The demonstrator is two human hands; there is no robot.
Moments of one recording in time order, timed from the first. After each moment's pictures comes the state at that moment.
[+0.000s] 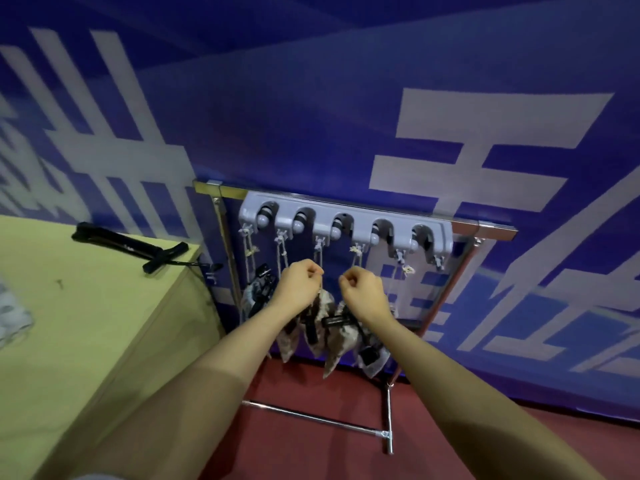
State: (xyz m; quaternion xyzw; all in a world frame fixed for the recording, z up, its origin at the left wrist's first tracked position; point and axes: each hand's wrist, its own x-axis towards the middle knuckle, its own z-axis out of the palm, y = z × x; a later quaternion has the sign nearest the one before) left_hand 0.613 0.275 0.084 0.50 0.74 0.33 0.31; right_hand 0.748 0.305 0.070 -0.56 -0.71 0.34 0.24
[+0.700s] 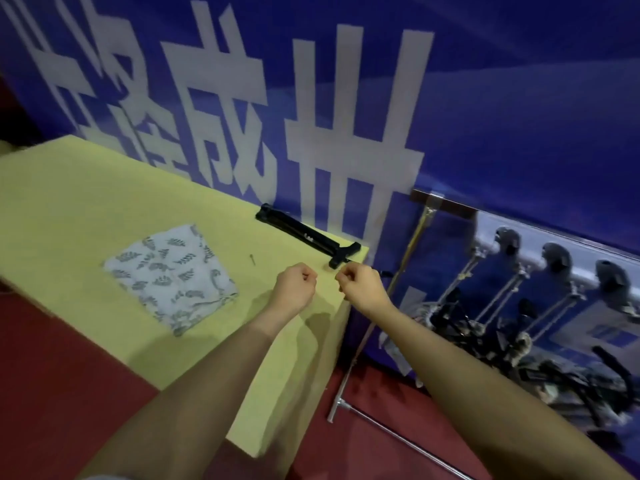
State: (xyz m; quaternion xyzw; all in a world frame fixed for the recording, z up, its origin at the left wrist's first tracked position) left_hand 0.242 0.134 0.051 0.33 0.81 0.41 0.28; right_hand 0.358 0.215 0.054 -0.42 -0.80 0.39 0.16
